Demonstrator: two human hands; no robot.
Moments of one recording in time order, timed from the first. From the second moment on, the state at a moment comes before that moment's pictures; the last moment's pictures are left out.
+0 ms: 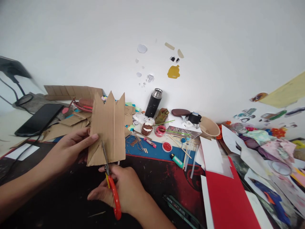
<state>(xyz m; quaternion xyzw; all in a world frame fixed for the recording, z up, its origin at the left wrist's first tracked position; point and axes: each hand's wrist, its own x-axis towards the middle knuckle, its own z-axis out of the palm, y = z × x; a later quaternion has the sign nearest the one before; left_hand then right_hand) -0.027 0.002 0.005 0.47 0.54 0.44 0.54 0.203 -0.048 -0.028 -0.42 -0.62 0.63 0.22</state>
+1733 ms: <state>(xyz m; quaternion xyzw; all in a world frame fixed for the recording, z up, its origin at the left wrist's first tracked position) -0.016 -0.003 0.014 0.48 0.54 0.43 0.54 0.188 -0.057 -0.029 -0.52 -0.68 0.47 0.22</state>
